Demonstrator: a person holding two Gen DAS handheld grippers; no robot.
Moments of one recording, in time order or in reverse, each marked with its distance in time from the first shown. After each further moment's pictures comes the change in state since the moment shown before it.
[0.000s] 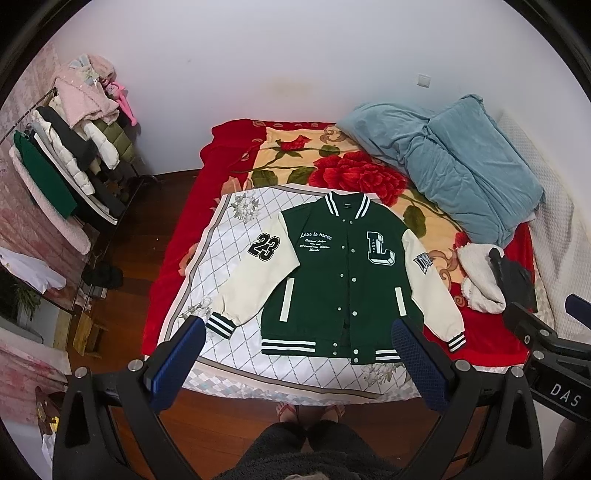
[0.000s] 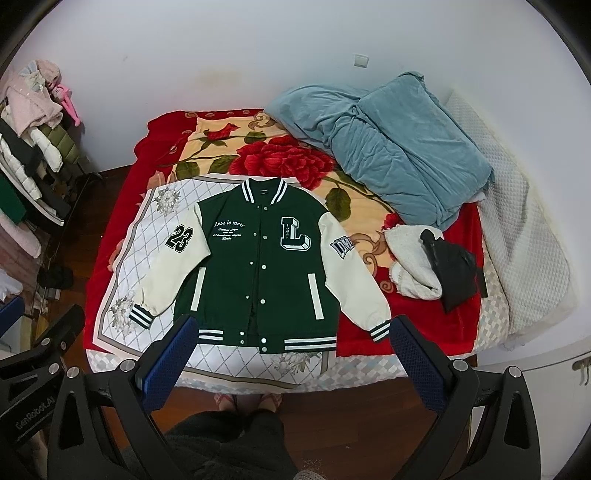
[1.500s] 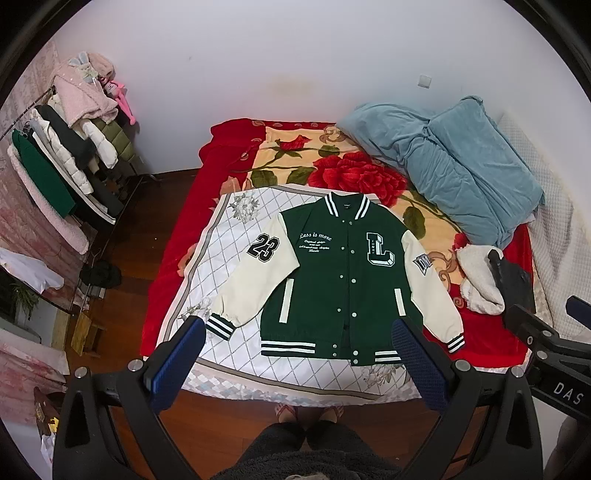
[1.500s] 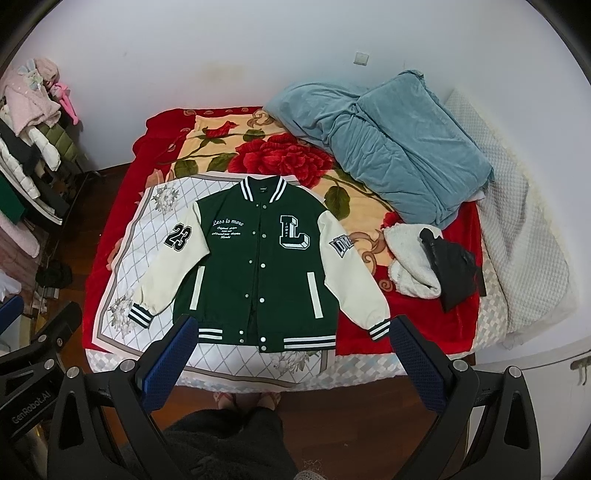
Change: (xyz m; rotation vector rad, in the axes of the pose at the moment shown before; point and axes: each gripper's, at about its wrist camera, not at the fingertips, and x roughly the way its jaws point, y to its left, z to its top) left arm -0.001 0.020 0.000 0.010 0.005 -0.006; right arm 0.005 -0.001 -0.006 -0.001 0.010 -0.001
